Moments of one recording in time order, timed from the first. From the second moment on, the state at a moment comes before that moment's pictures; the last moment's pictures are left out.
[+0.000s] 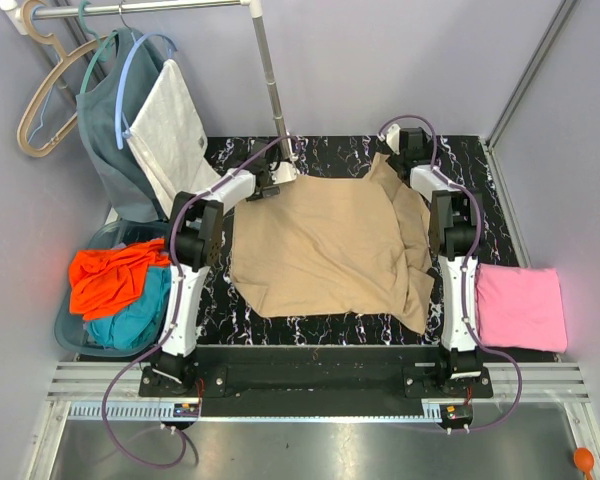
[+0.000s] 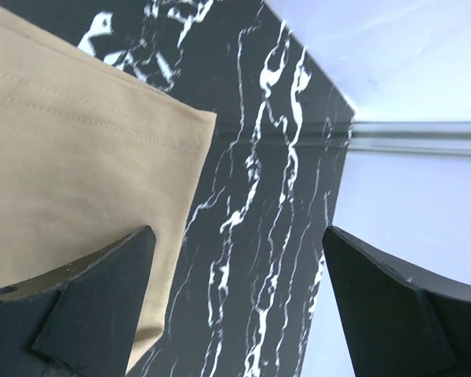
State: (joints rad) left arm -0.33 2.38 1.90 -0.39 -0.34 1.07; right arm 0.10 2.48 1.93 -0.03 0.45 -0.81
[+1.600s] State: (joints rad) left arm -0.39 1.91 1.44 -0.30 -0.32 0.96; right arm 0.06 1.80 1.38 -0.13 0.39 -0.62
